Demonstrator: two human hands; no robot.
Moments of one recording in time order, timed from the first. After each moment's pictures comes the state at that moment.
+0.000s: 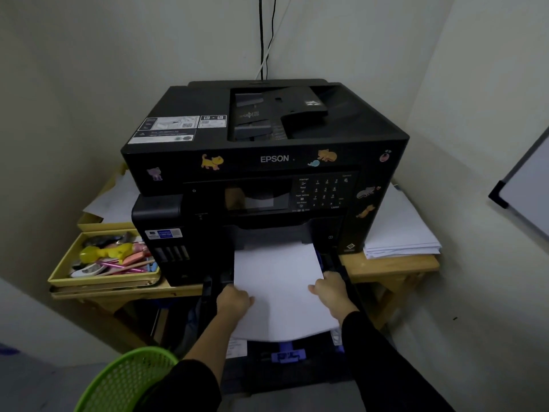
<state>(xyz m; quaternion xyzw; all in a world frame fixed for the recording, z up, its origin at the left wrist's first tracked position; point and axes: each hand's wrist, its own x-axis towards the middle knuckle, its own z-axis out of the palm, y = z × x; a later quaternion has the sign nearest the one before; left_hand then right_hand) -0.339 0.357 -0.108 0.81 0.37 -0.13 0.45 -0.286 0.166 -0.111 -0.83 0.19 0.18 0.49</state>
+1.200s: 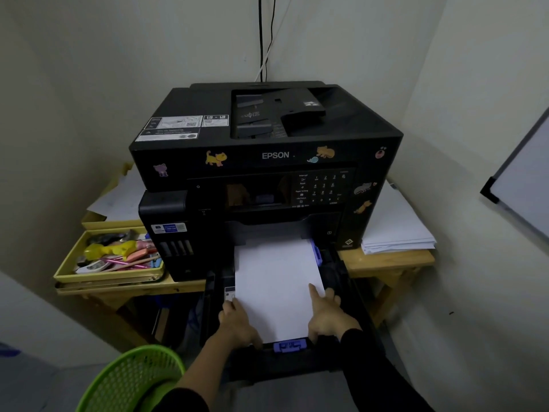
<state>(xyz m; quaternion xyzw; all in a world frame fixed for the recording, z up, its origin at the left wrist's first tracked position) -0.394 0.351 -0.115 0.91 0.20 -0.29 0.24 -0.341 0.164 -0.113 -0.93 0.00 0.34 0.15</state>
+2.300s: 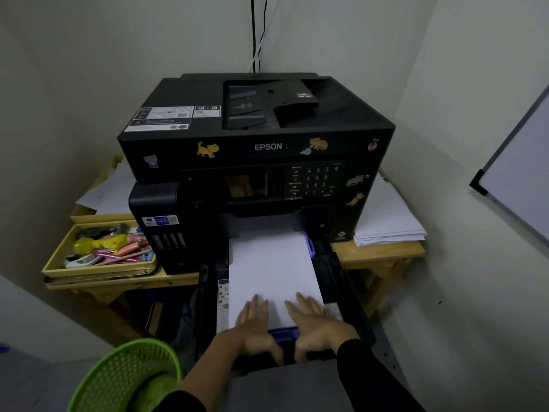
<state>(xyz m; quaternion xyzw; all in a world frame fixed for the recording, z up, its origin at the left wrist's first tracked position) -0.408 0.324 -0.108 0.90 0.00 -0.37 0.24 -0.376 0.158 -0.099 -0.89 -0.18 0.41 0.11</state>
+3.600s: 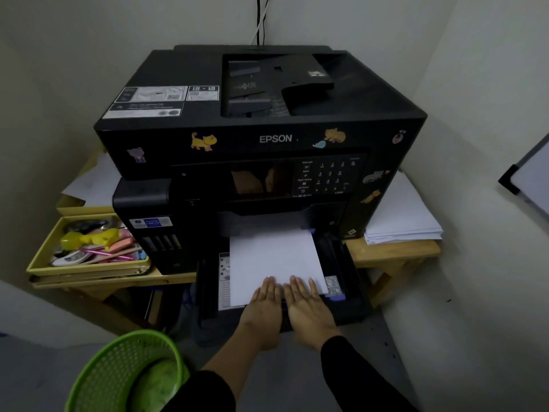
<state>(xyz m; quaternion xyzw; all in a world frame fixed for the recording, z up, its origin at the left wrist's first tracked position) -0.365 0.308 -0.128 0.96 -0.09 -0.27 0.00 -0.345 0.189 -0.139 -0.94 -0.28 0.16 -0.08</state>
